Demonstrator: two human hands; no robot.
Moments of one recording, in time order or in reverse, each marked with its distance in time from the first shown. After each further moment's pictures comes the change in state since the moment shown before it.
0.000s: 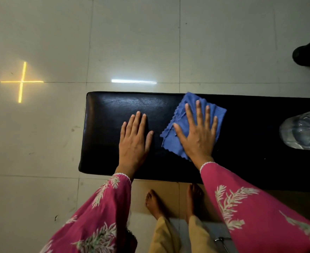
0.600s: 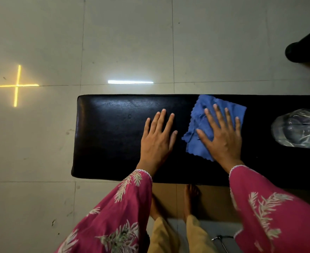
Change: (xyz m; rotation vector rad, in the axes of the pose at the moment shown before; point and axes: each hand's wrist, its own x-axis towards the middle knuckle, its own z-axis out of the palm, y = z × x) left_hand 0.018 0.073 0.012 0.007 -0.100 0.136; right_hand -0.003 0.087 -0.021 -0.034 -0.051 -0.051
